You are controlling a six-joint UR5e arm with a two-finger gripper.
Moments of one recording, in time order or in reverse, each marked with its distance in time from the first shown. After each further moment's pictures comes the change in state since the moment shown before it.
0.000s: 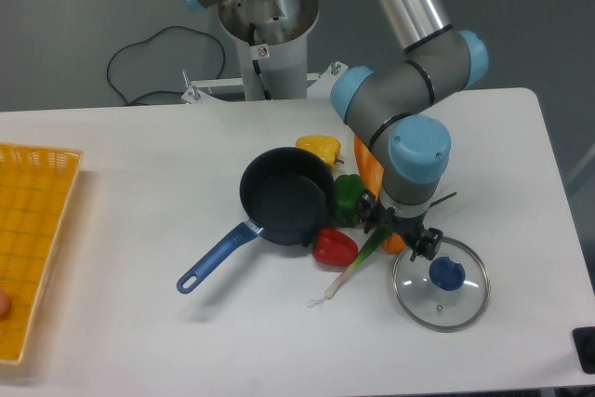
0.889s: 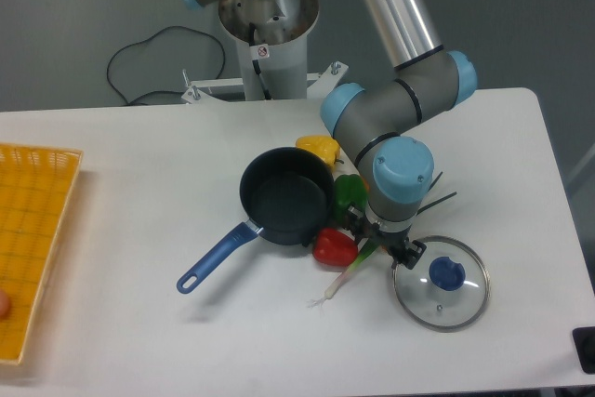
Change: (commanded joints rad) arm -0.018 -0.017 -0.002 -0.002 0.008 -0.012
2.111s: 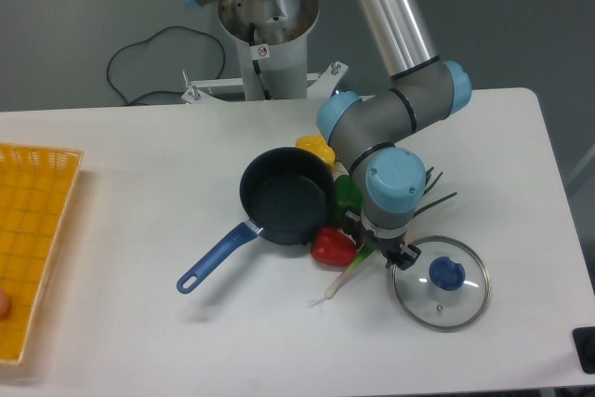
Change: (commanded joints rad) arm -0.015 -0.025 0.000 0.005 0.037 -0.002
